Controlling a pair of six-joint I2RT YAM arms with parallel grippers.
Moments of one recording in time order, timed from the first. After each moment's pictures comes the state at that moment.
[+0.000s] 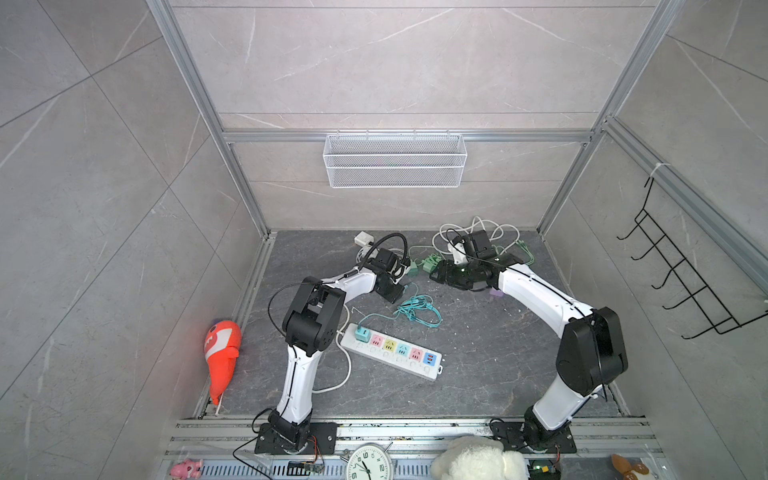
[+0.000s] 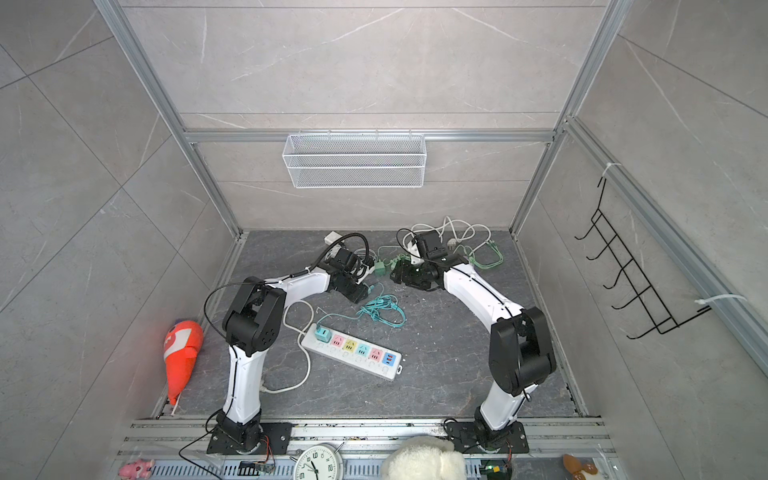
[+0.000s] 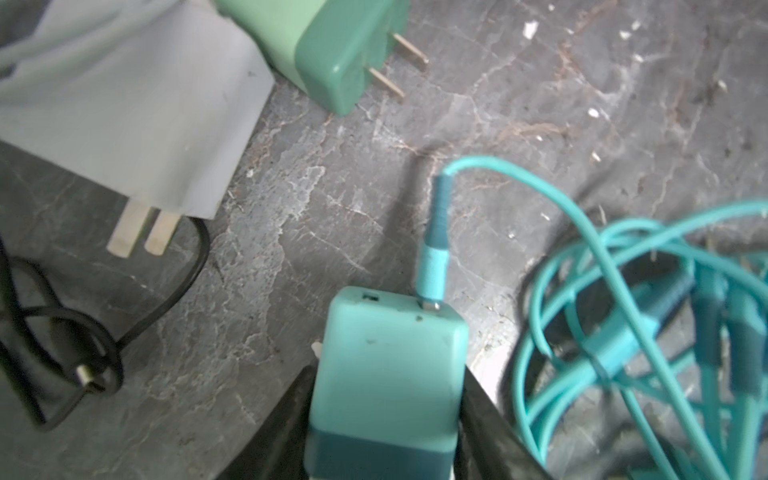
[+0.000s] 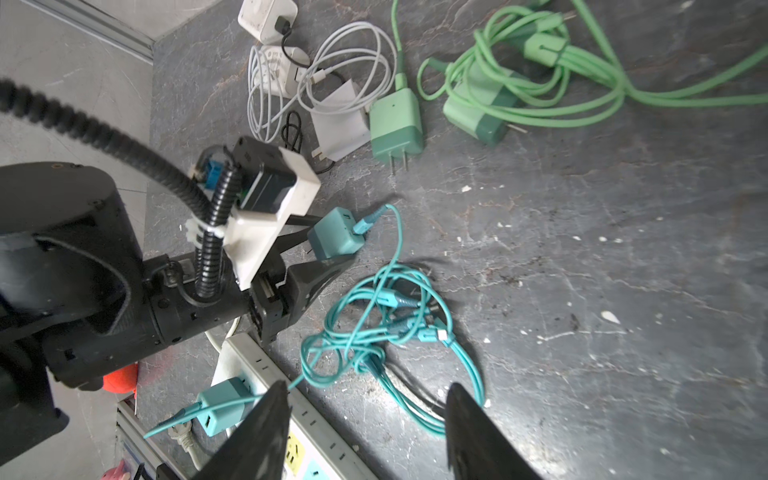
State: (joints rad) left arm -0.54 2.15 1.53 -0.46 0.15 0.22; right arm 0.36 1.70 1.37 -0.57 -0.33 0.49
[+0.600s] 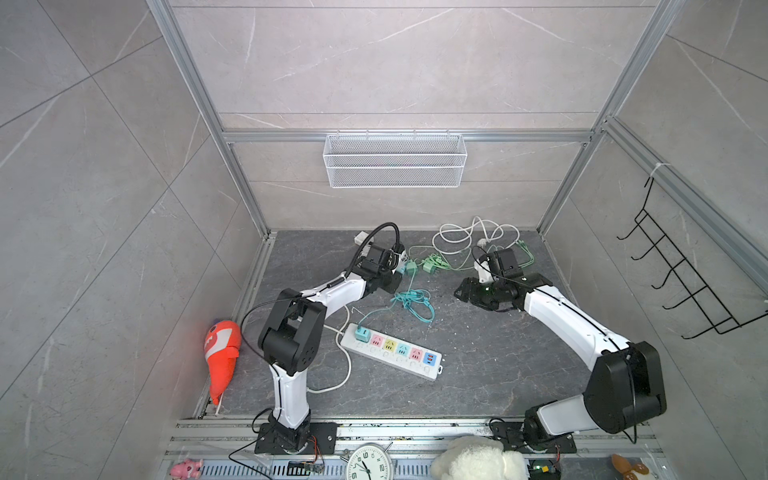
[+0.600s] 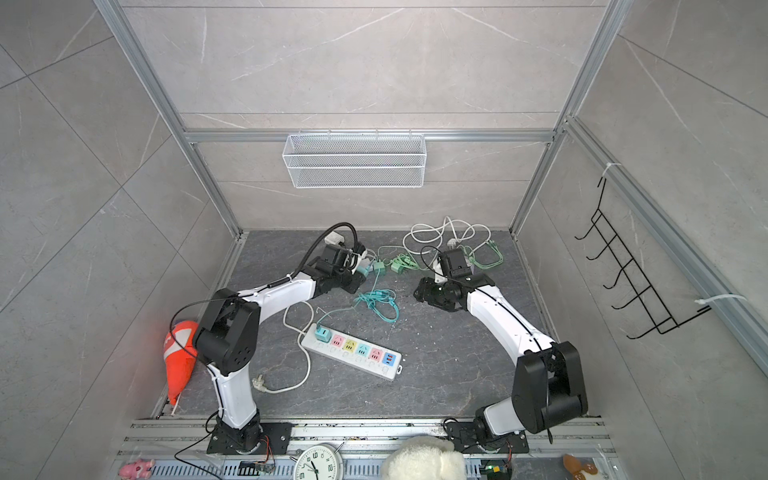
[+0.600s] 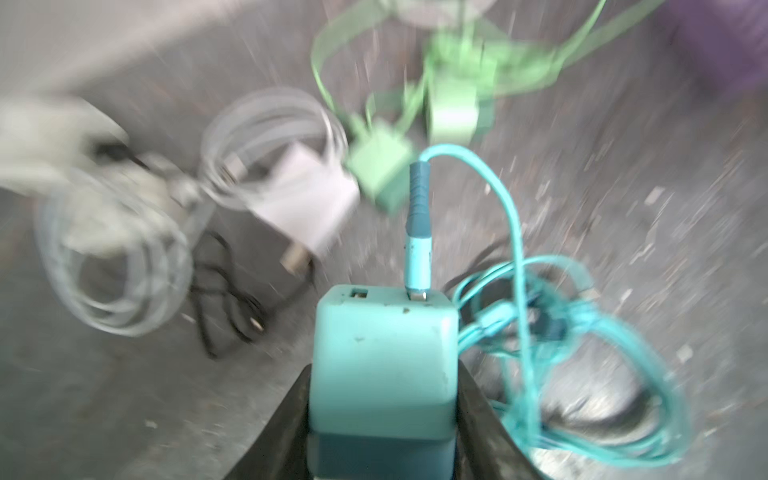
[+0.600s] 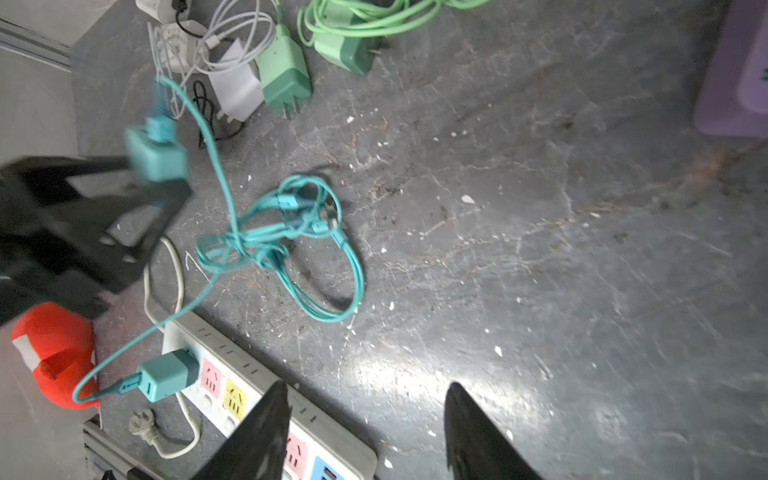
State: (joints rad) left arm -0.54 1.86 1.33 -0.16 0.07 0.07; right arm 0.27 1.44 1.09 -0.66 -0.26 0.50
